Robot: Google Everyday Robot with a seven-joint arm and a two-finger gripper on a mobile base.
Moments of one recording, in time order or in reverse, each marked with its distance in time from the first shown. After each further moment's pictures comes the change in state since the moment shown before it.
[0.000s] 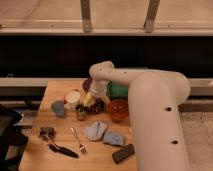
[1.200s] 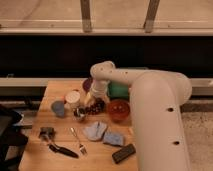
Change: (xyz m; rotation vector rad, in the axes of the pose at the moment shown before) arm -0.003 -0.001 0.006 -0.003 0.003 0.003
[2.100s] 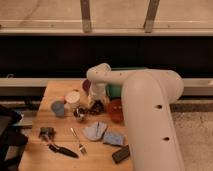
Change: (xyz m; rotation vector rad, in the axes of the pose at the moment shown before) arm 0.004 -0.006 0.016 0.090 0.022 -0.005
